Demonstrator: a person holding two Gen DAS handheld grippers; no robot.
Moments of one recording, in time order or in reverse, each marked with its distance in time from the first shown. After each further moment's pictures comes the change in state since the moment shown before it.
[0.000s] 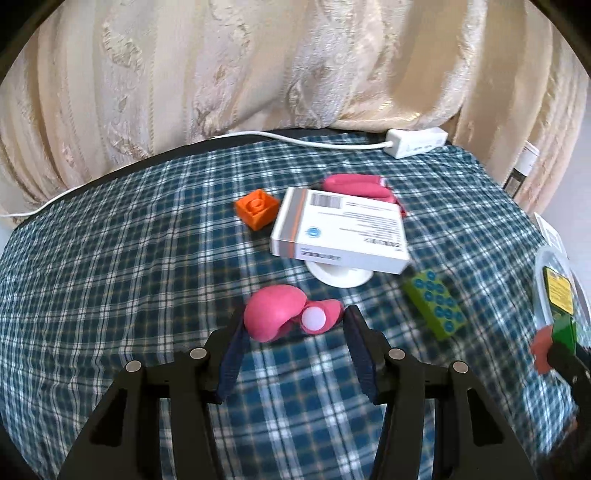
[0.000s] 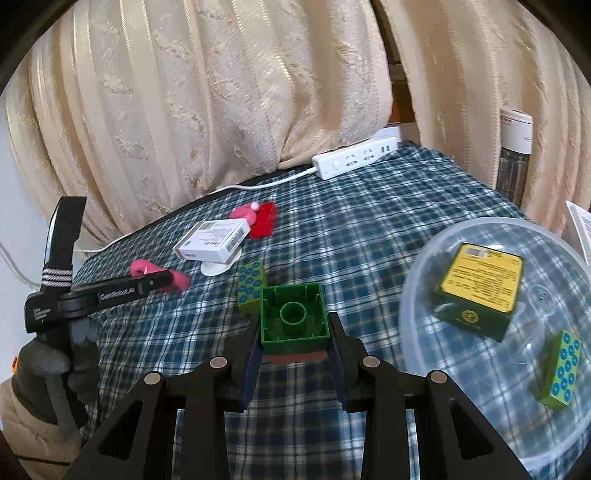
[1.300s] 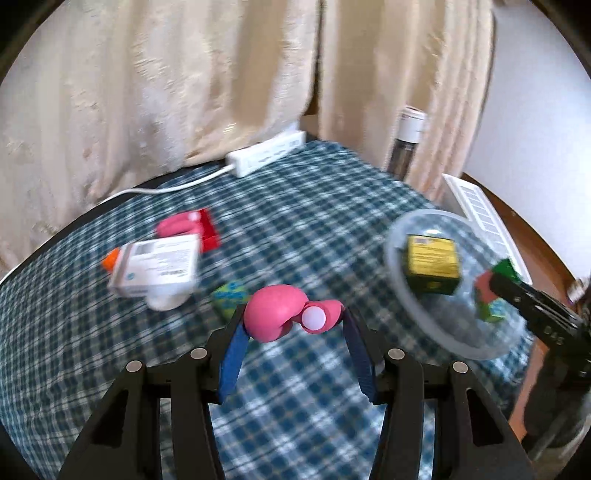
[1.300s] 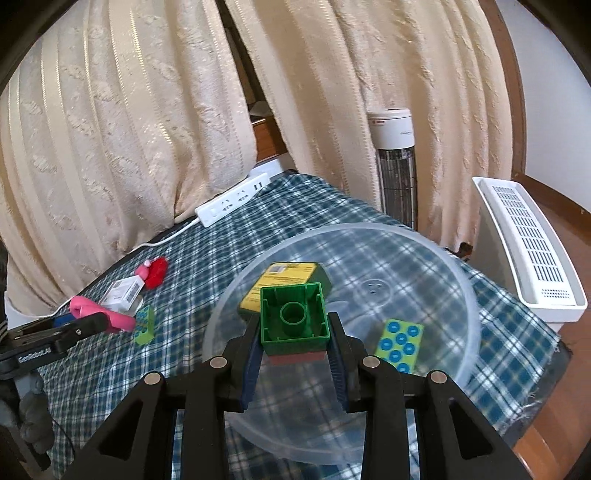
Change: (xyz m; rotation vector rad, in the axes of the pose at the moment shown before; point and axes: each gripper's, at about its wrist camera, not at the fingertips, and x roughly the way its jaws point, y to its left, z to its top) left arm -0.054 -0.141 -0.005 0.269 -0.046 -0.253; right arm -0.072 -0.117 -0.009 0.198 -0.131 -0.224
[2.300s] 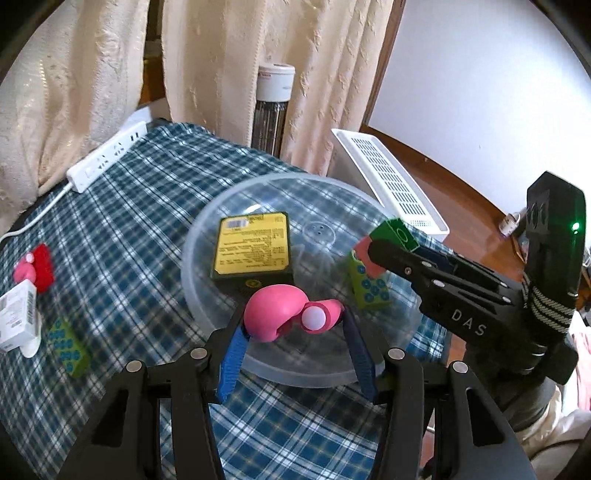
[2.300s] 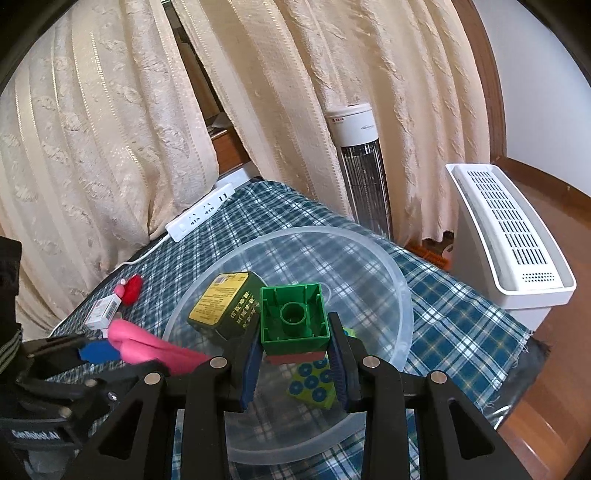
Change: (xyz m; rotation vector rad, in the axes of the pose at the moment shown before) left arm 0.045 -0.131 0.011 0.197 0.131 -0.316; right arm -0.002 -0.049 0.003 0.085 -0.003 -0.025
